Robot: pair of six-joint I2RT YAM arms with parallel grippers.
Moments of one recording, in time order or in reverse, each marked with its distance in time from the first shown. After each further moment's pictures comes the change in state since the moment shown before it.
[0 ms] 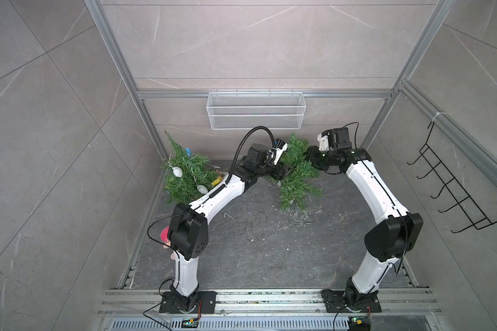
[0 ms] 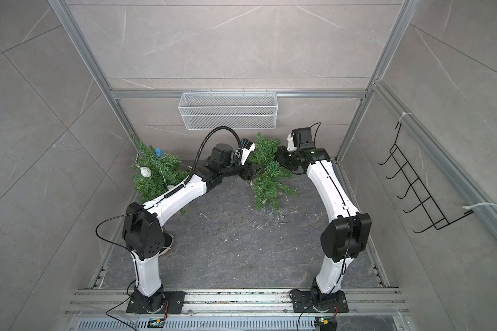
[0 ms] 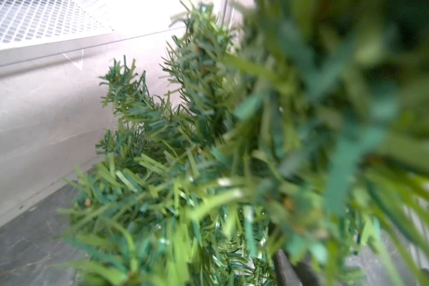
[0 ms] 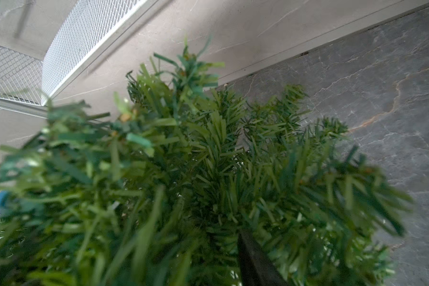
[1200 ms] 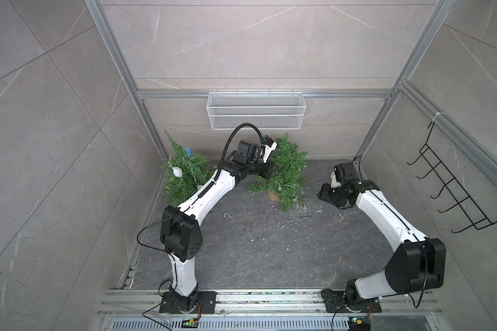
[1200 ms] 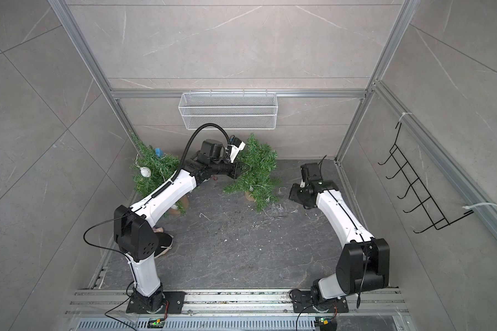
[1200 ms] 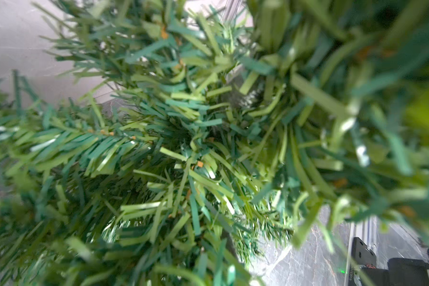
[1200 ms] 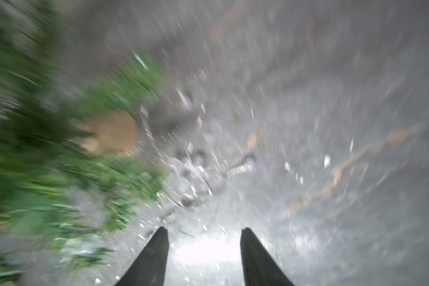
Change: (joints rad) left arm 0.076 -0.075 0.025 -0.283 0.095 -0.108; right arm -0.052 -0.340 -0.758 0.044 0.224 -0.045
